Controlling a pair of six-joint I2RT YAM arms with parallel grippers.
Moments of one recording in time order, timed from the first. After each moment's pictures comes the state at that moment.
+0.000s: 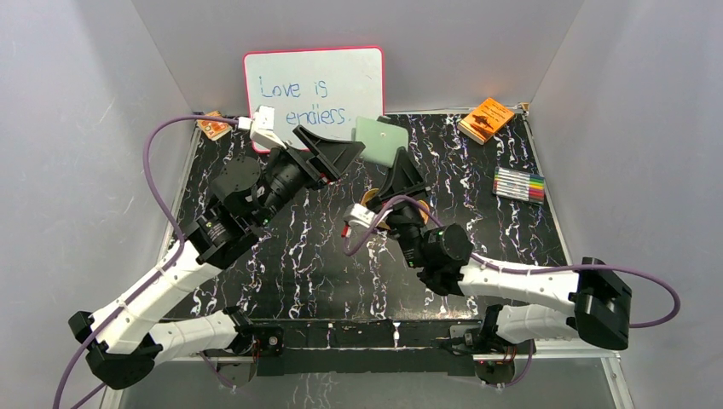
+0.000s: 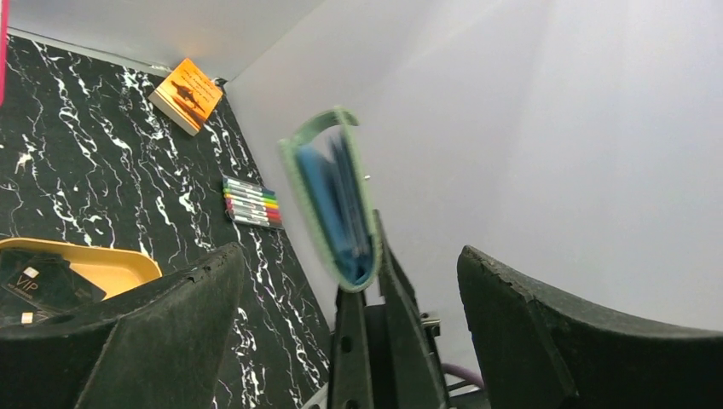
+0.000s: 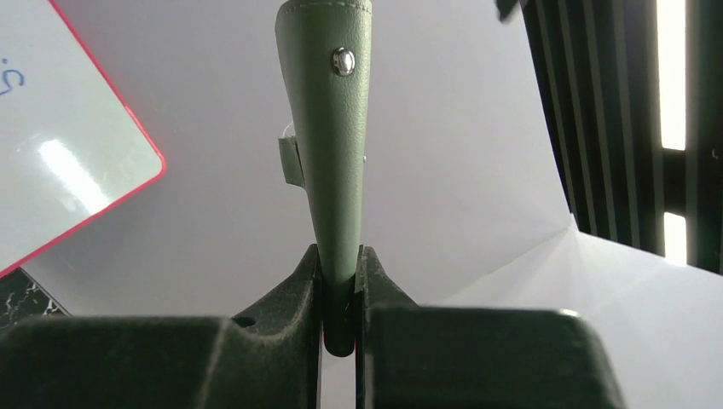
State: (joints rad) left arm -0.85 1.01 1.24 -0.13 -0.17 -0.90; right arm 1.20 1.17 0.72 1.11 0.62 -1.73
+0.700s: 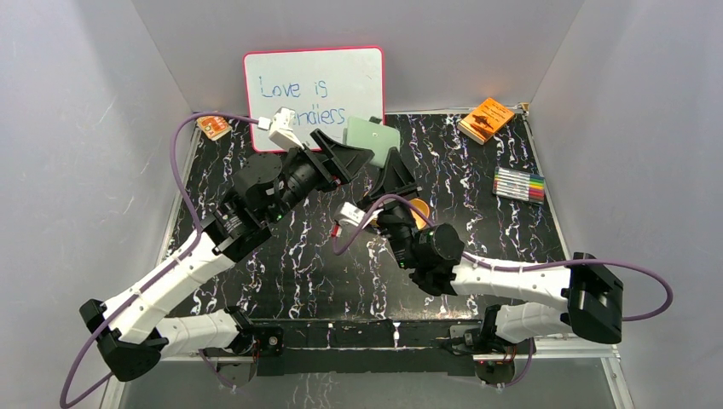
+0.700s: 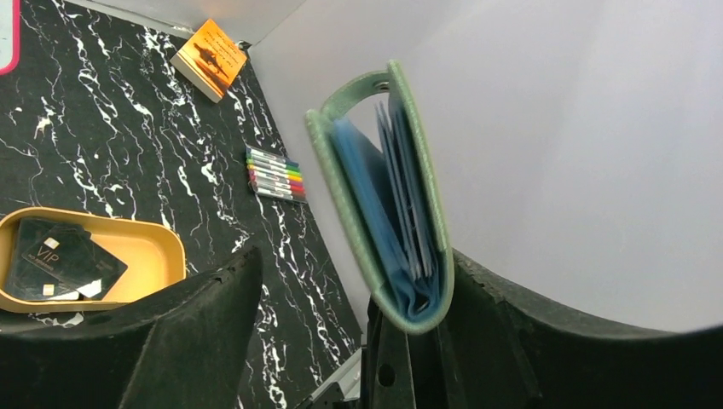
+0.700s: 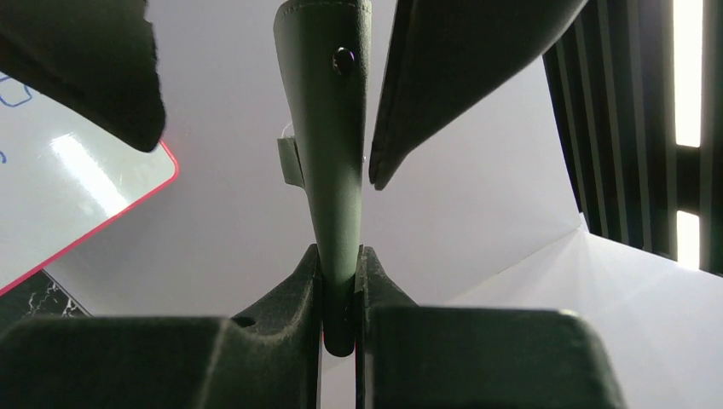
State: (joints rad) left arm -0.85 1.08 1.23 -0.15 -0.14 -0.90; right arm 1.25 1.24 0.78 1.11 0.67 -1.74
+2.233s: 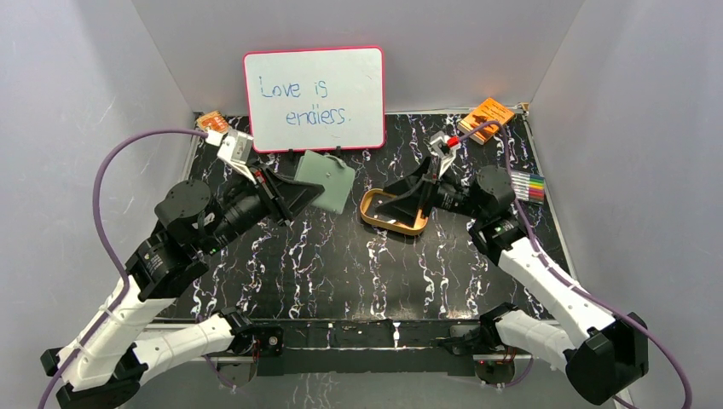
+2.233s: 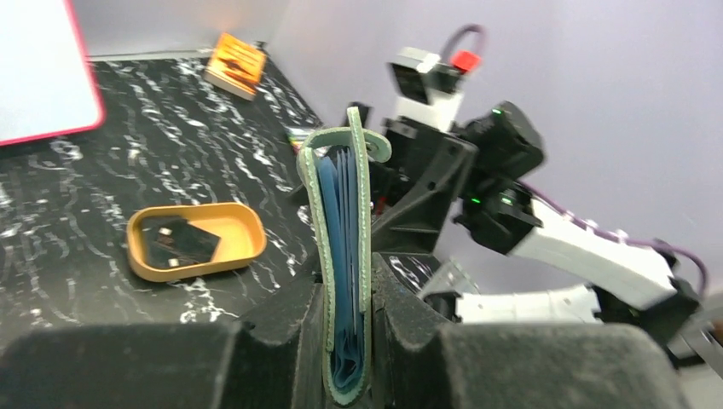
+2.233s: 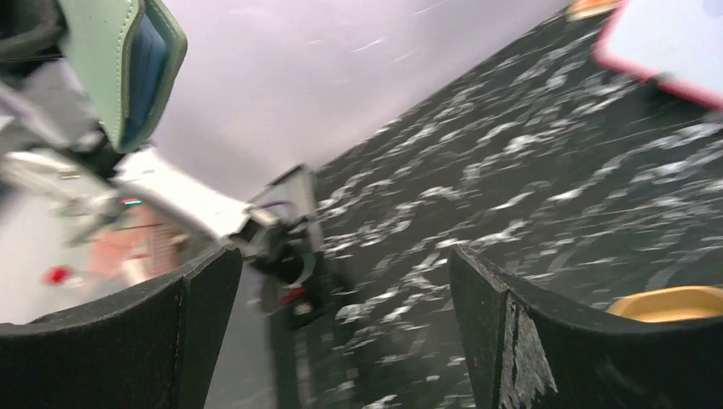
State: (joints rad) left arm -0.85 0.81 1.30 -0.49 -0.05 -0.56; right arm 0.53 0.99 0.81 0.28 -0.75 0.54
